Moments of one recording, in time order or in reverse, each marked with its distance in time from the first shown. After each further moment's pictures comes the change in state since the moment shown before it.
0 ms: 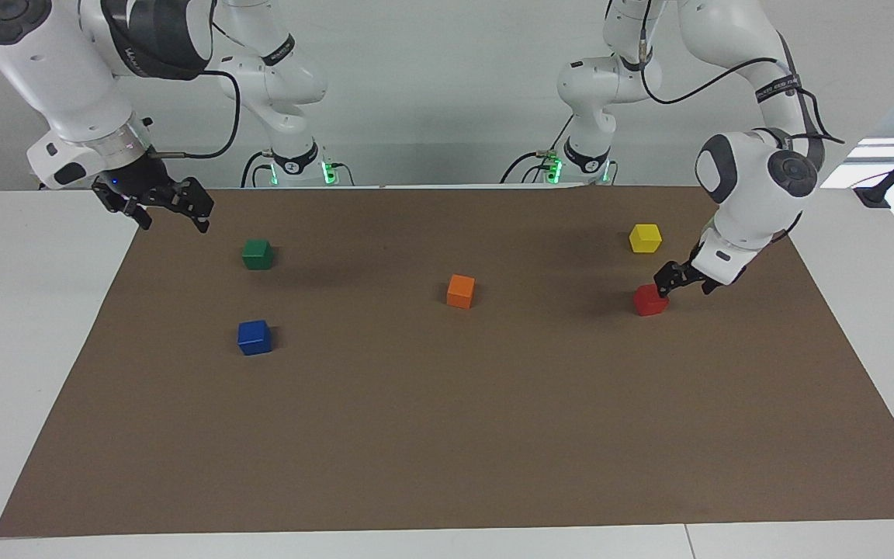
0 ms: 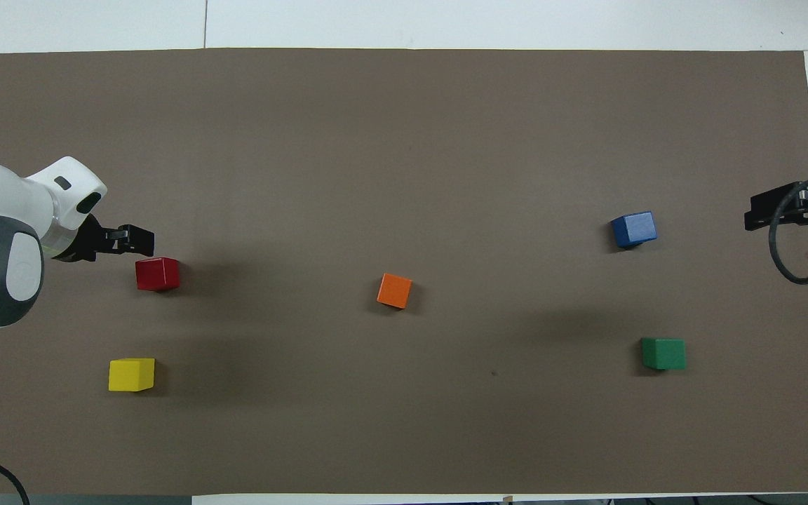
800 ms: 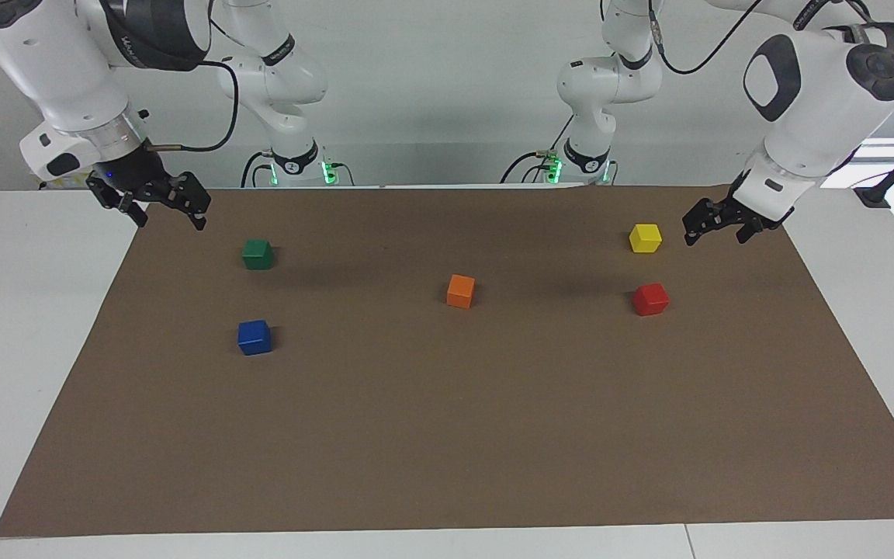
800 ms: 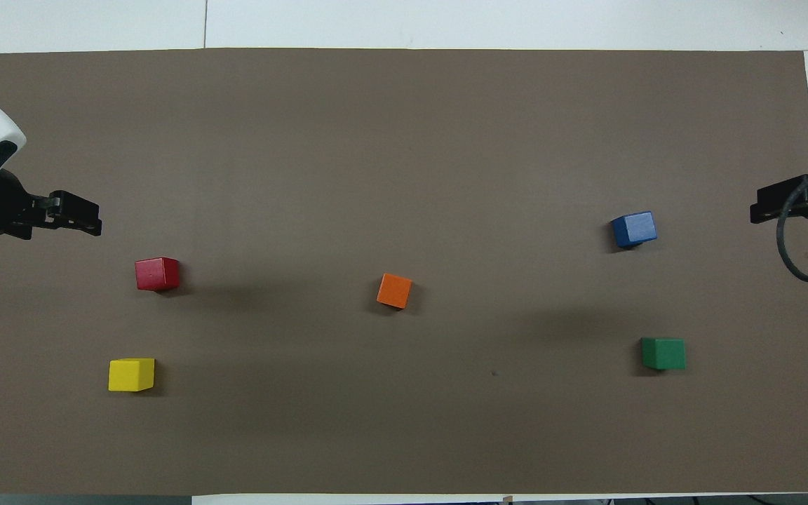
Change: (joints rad) left arm -0.010 -0.045 -0.001 0.320 0.000 -0.375 0.019; right arm 0.002 0.002 0.001 0.029 0.000 -0.001 0.000
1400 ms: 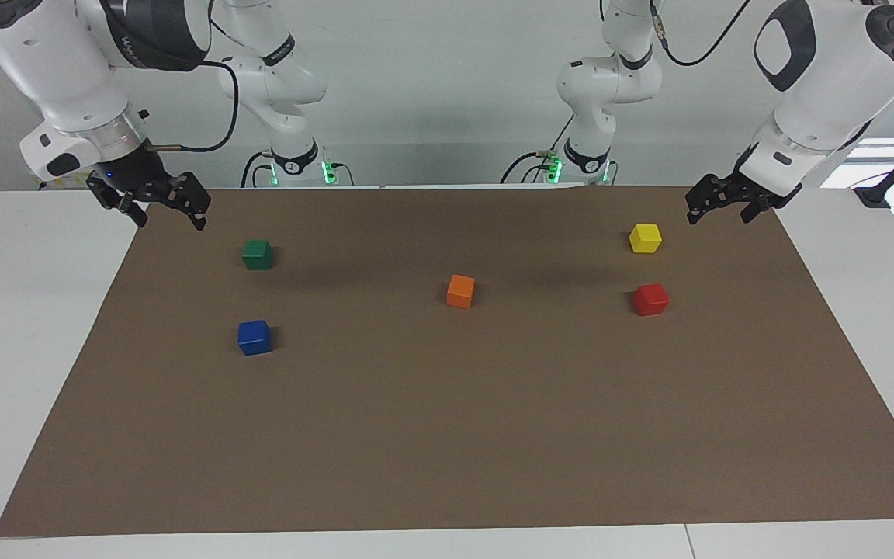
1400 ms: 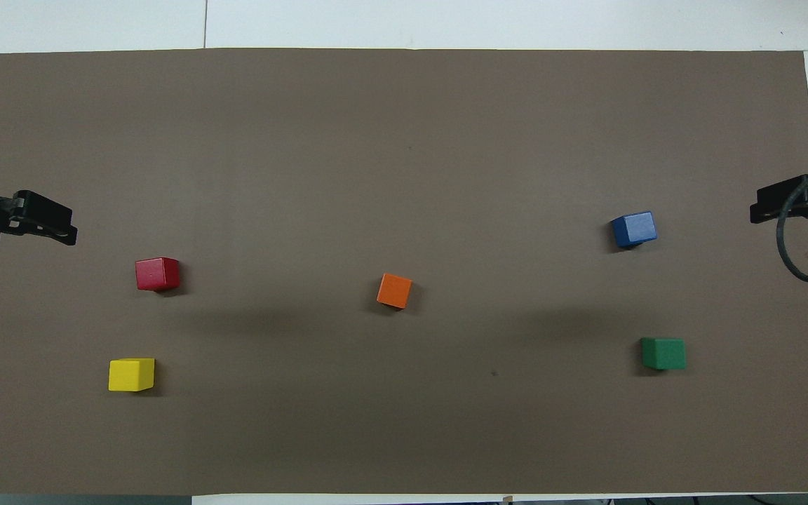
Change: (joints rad) left arm -0.016 -0.004 -0.005 0.189 -0.004 -0.265 0.000; right arm 0.000 0.000 0.000 0.000 0.000 0.000 0.000
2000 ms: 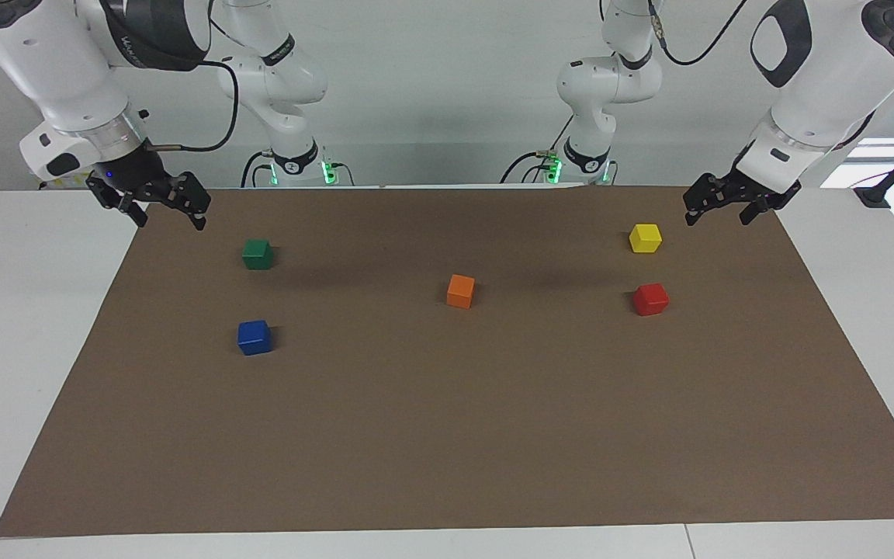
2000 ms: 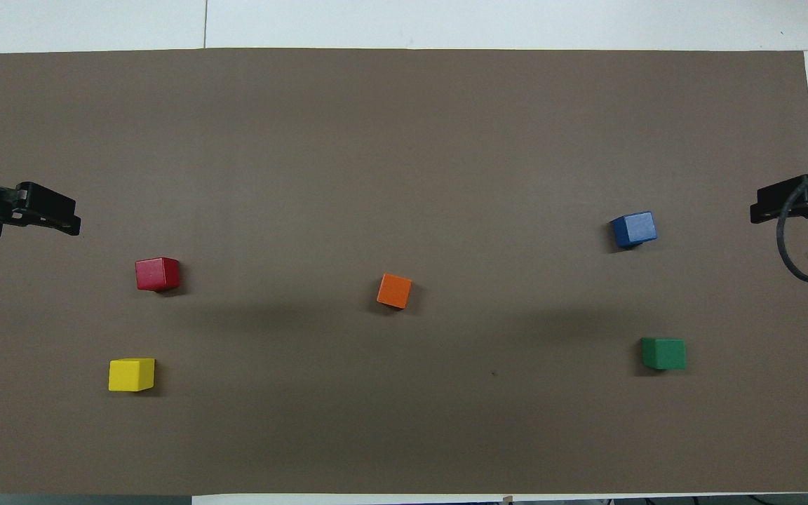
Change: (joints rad) left arm -0.001 0.000 -0.013 0.017 -0.004 0.031 0.000; right arm 0.000 0.000 0.000 0.000 0.000 0.000 0.000
